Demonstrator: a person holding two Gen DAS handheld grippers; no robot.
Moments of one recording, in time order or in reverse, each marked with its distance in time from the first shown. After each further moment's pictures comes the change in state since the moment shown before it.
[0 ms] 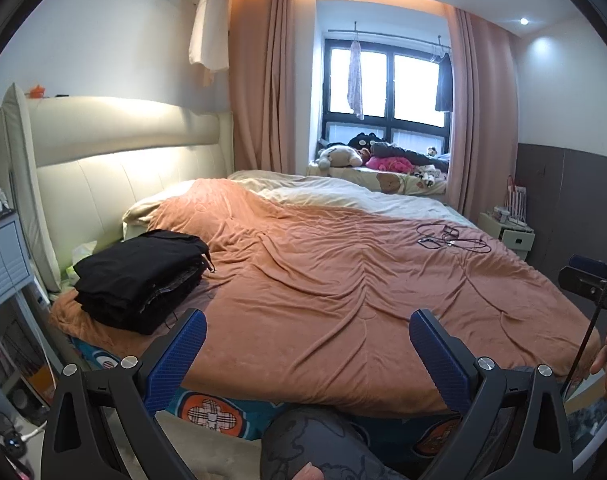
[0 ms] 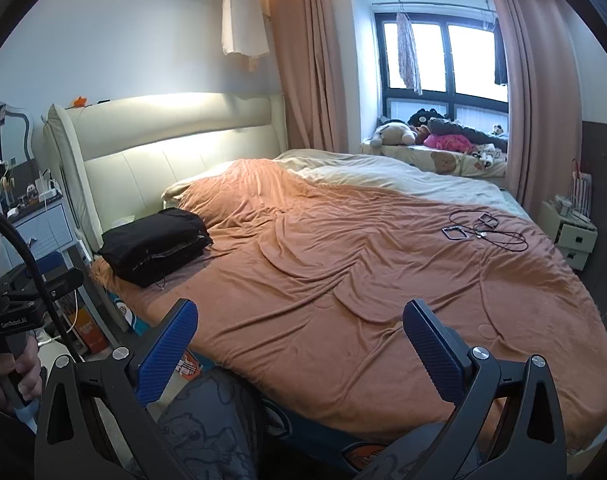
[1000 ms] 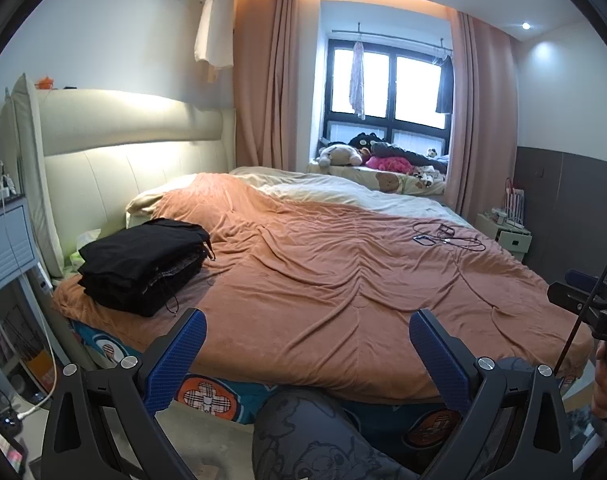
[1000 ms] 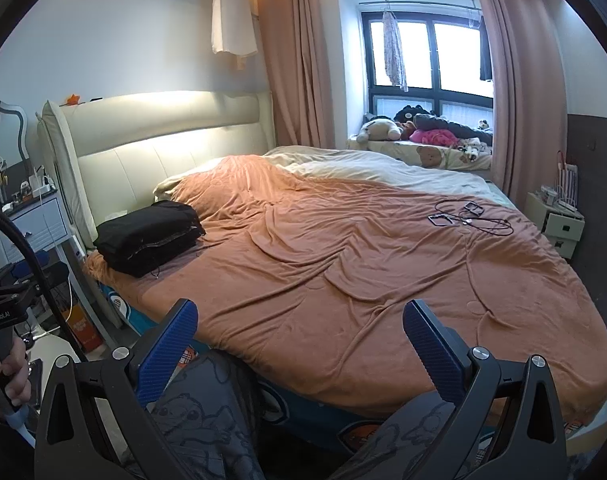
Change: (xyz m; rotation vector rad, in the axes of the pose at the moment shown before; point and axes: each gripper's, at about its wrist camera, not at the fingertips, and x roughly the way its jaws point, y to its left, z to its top) left arm -0.023 -0.005 -0.020 -0.019 0.005 0.007; right arm -0.015 0.006 -0.026 0.008 0.000 -0.045
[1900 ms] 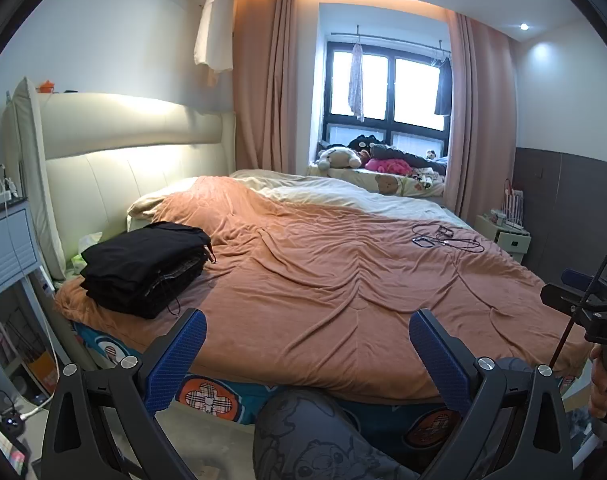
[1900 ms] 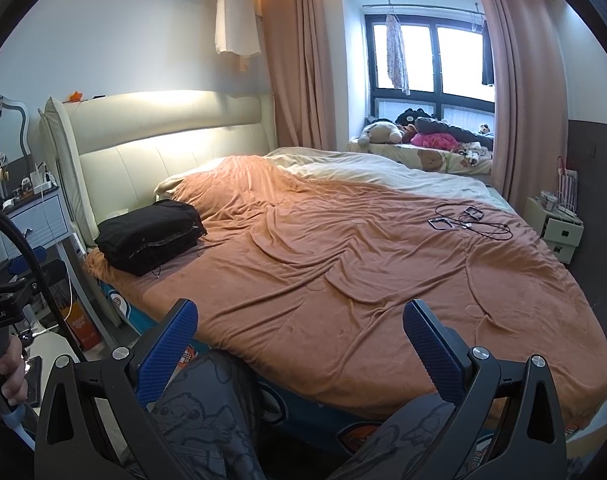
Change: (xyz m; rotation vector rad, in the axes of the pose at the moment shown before) left arm -0.005 -0.003 0.003 0.002 -0.004 -0.003; right arm 0.000 -0.004 -0.001 -0.019 -0.001 0.002
